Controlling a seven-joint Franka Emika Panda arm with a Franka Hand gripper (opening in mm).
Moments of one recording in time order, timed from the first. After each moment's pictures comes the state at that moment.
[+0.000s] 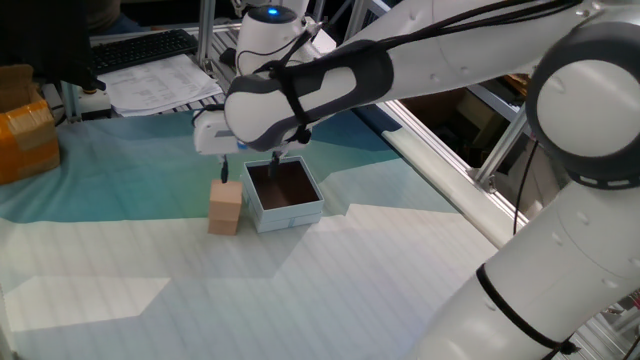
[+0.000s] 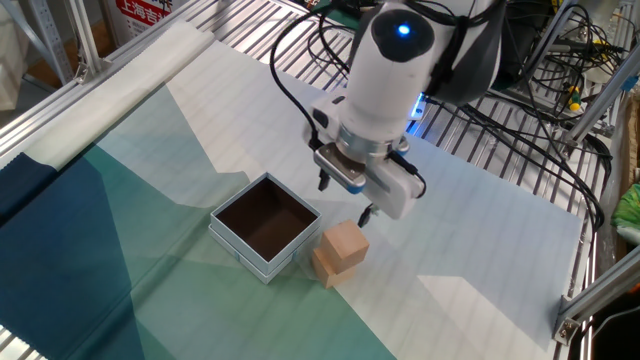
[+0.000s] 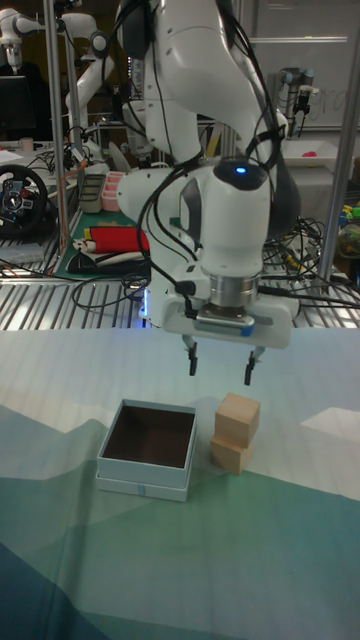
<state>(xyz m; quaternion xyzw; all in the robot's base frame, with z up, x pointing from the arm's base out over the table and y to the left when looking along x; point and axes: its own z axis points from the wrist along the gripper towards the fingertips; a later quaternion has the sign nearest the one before) 0.466 0.086 0.218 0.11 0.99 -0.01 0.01</state>
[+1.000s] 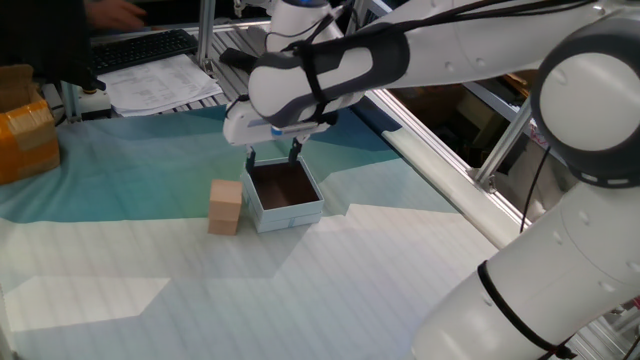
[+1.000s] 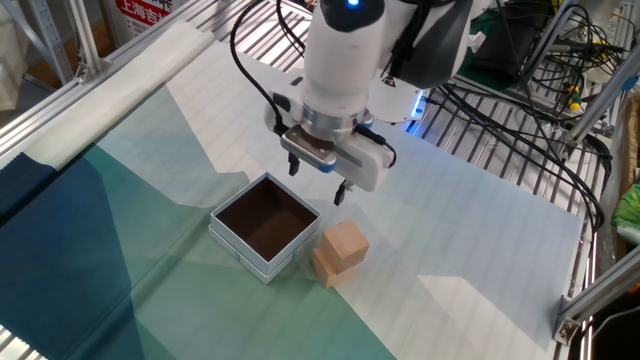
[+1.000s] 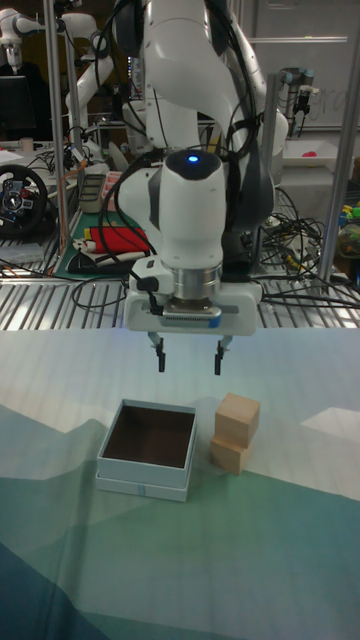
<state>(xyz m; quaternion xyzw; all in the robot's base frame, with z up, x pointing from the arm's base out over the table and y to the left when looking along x) 0.468 0.031 0.235 0.03 1.00 0.00 0.00</state>
